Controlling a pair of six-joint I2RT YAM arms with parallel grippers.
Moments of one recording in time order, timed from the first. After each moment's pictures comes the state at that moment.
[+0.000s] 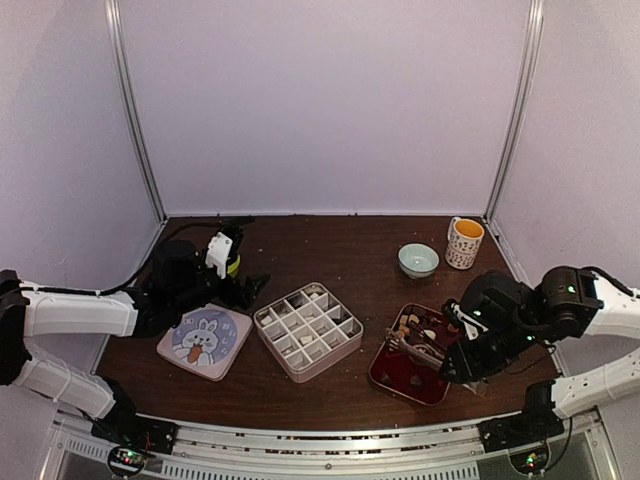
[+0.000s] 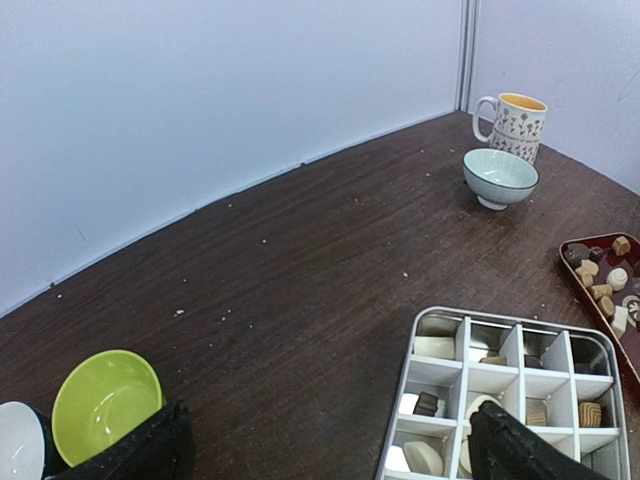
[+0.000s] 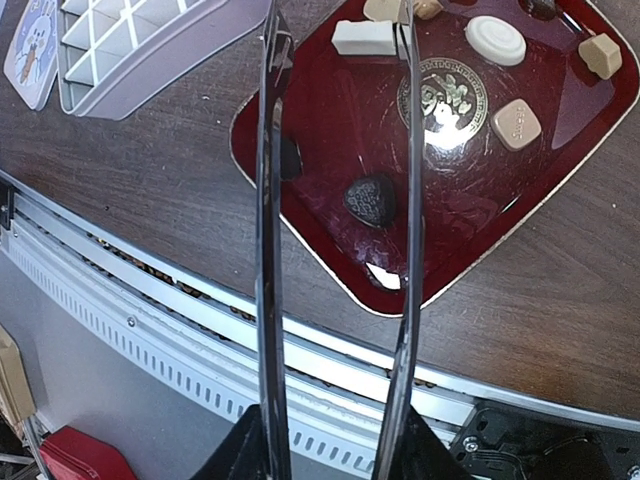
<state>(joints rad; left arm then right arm) -0.67 1.28 0.56 0.44 -0.02 0.05 1.12 0.95 0.89 -1.10 0.01 0.88</state>
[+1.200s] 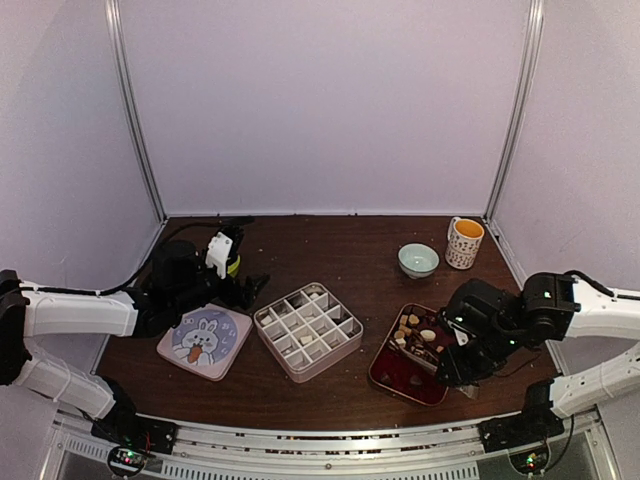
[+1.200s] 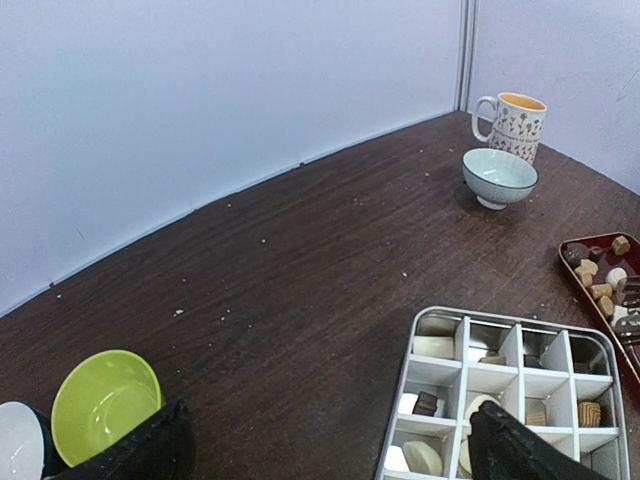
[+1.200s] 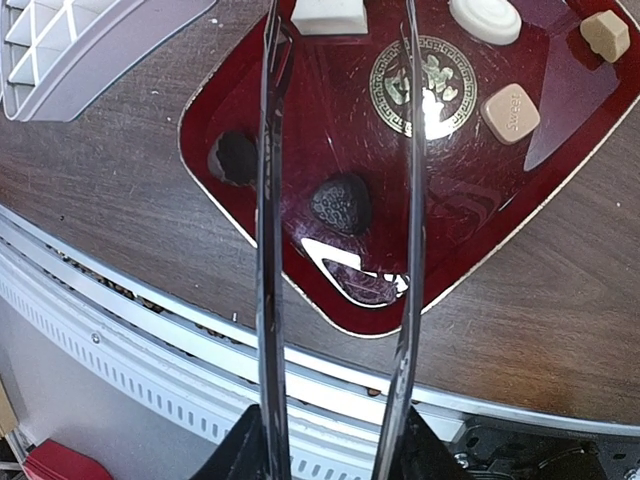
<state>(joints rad) -0.67 1.28 0.56 0.44 -0.02 0.05 1.09 1.03 0.83 -1.05 0.00 0.86</state>
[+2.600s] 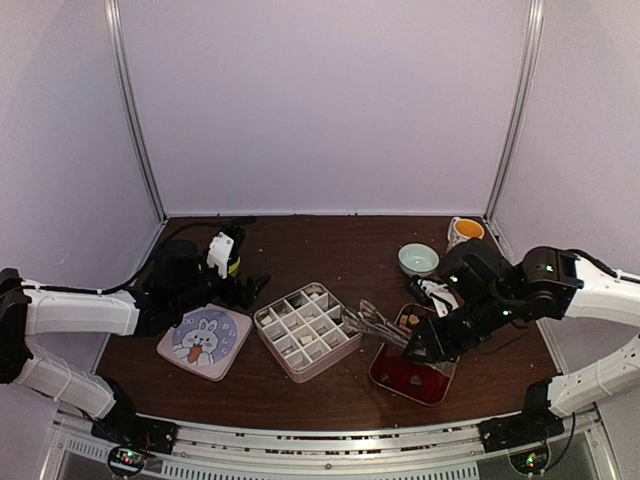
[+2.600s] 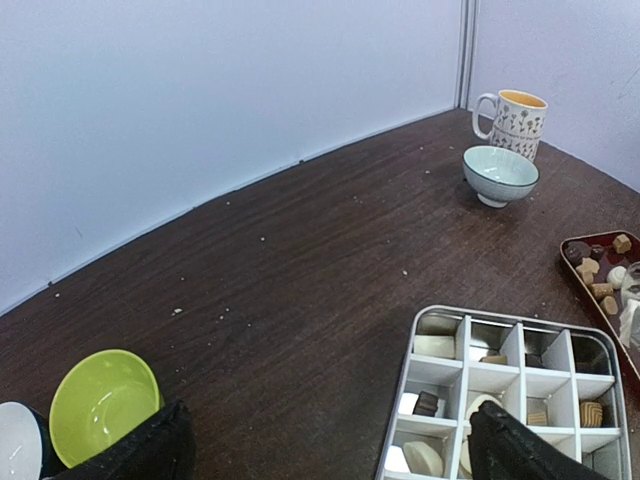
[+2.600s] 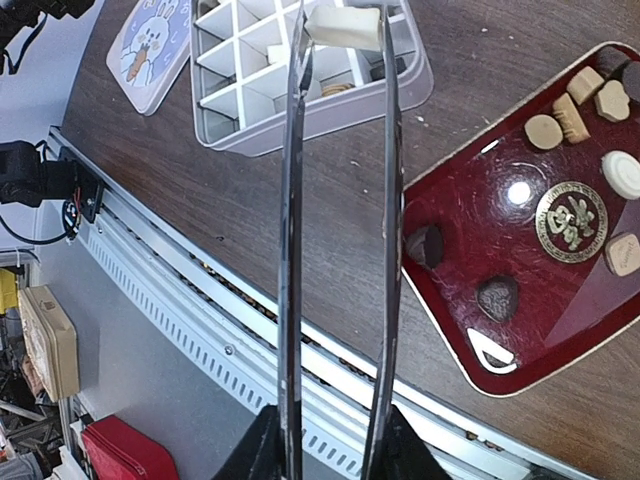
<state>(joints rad) -0.67 1.30 0.57 0.44 -0.02 0.05 1.08 1.10 1.02 -0.91 -0.11 0.76</state>
